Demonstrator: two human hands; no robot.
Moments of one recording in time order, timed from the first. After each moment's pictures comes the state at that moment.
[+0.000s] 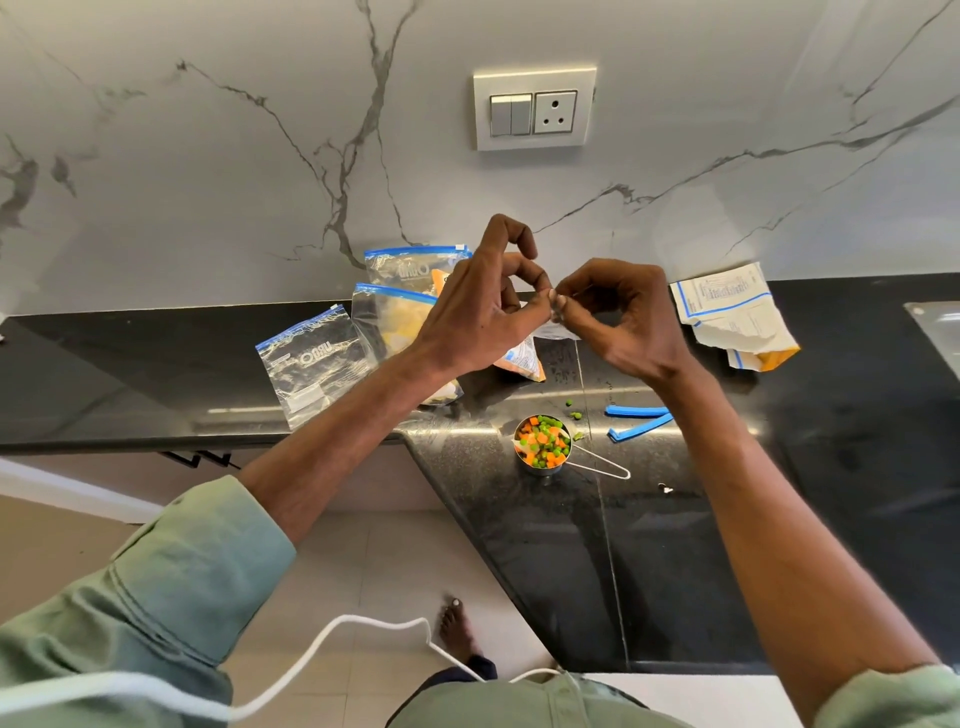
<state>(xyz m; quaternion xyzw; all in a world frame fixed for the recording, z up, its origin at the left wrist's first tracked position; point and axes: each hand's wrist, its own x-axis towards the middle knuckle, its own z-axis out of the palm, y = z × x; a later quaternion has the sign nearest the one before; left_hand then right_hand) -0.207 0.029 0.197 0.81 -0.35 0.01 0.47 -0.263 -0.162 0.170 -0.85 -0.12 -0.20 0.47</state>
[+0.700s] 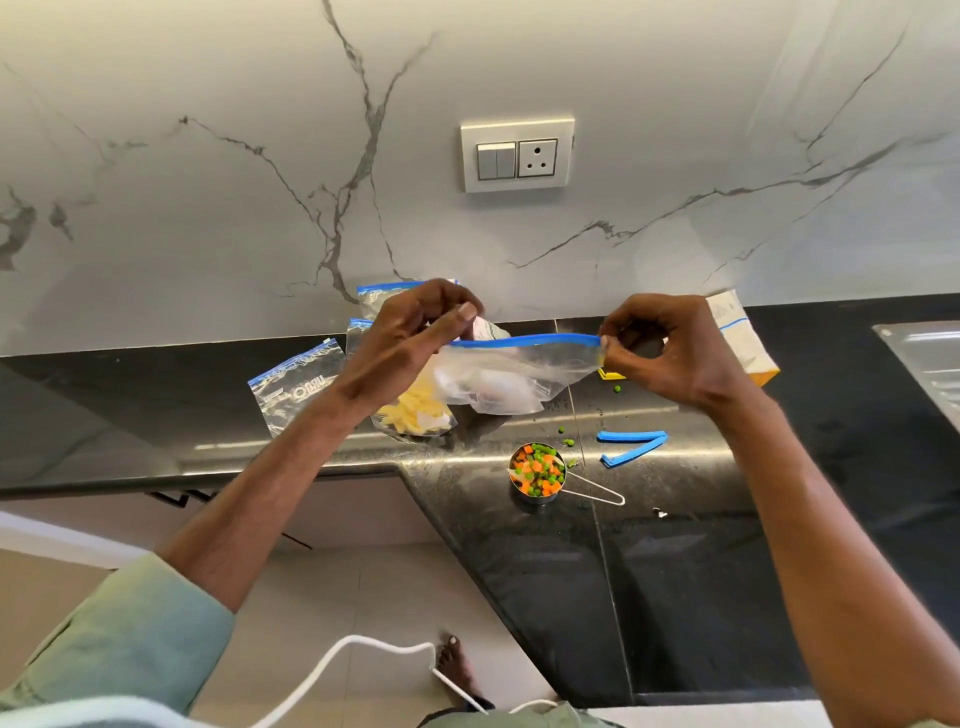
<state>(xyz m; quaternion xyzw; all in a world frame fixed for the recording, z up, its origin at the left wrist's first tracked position) -0.200 0.093 0.210 0.76 -0.31 -0.10 0.56 -0.289 -0.206 0.186 -0.90 -0.09 -0.17 0.39</state>
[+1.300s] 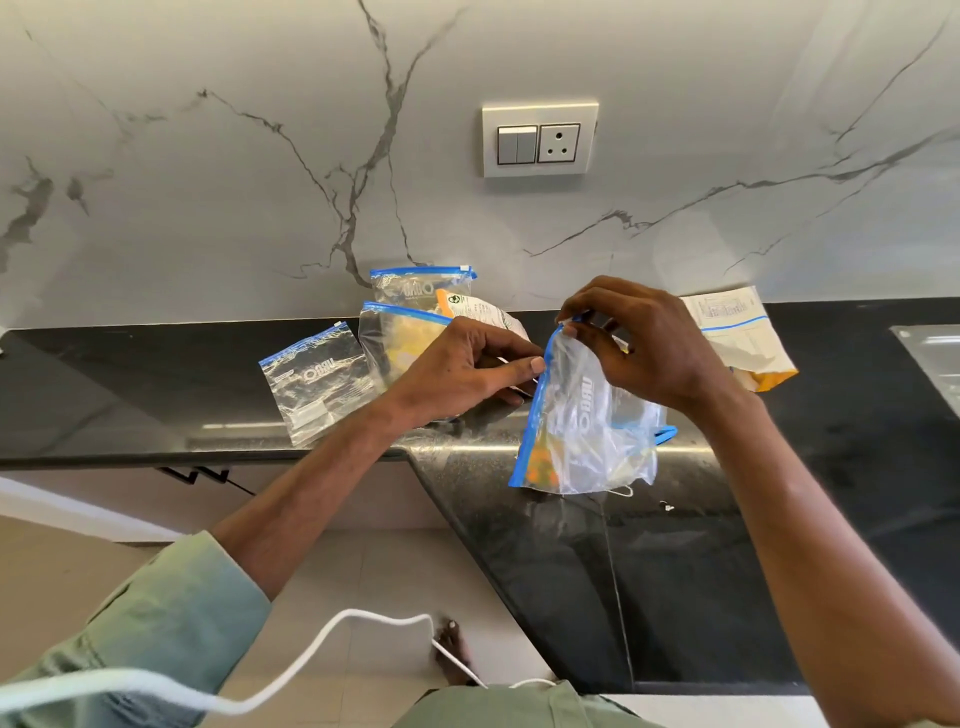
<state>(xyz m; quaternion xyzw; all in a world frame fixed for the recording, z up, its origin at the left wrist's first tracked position) -0.223 0.069 0.182 0.74 -0.29 -0.22 0.56 -0.278 -0.167 0.195 -0.93 -0.17 -0.20 0.25</state>
